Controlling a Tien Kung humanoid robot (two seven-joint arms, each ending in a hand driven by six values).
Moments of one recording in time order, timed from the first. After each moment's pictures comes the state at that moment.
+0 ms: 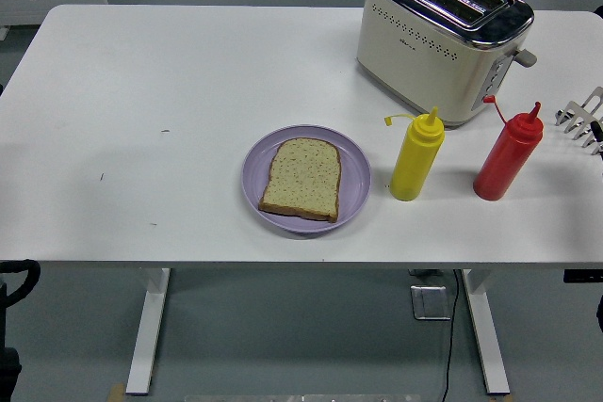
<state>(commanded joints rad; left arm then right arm) -0.06 0.03 -1.83 -1.48 0.66 0.10 -0.13 -0.03 -0.32 1.44 1.48 -0.15 -0.11 0.33</state>
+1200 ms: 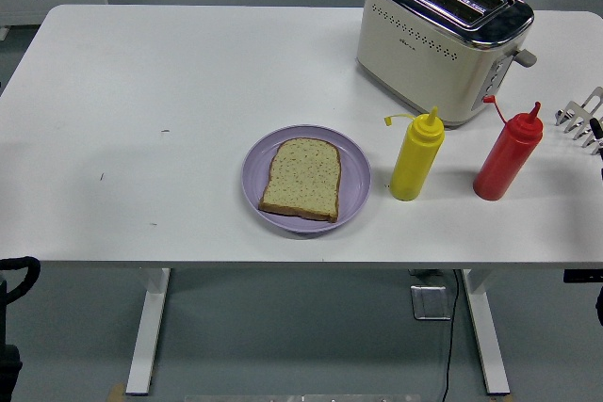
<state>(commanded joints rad) -0.07 0.03 -1.83 -1.48 0.66 0.10 -0.13 0.00 -0.32 1.44 1.46 -0.13 -0.12 0.32</state>
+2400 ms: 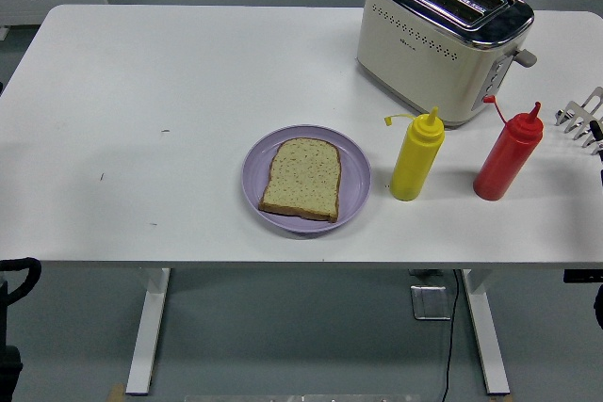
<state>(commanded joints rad) -0.07 0.03 -1.83 -1.48 0.66 0.10 -0.13 0.00 -0.30 1.44 1.44 -0.13 -0.13 0.32</state>
